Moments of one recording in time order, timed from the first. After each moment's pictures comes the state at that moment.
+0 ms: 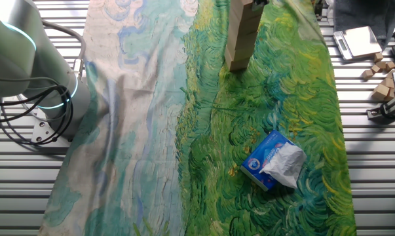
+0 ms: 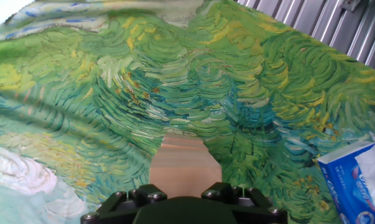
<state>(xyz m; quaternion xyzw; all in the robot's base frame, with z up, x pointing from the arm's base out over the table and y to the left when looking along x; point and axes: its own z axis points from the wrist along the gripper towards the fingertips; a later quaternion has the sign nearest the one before) 0.478 0.172 0.270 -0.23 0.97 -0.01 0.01</state>
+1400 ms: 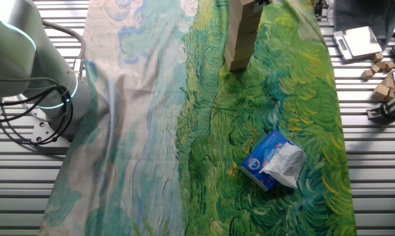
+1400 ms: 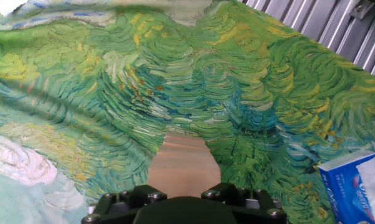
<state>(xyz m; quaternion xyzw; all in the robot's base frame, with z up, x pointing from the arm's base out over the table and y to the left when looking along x) 0.478 0.172 0.270 -0.24 0.97 -0.01 0.01</state>
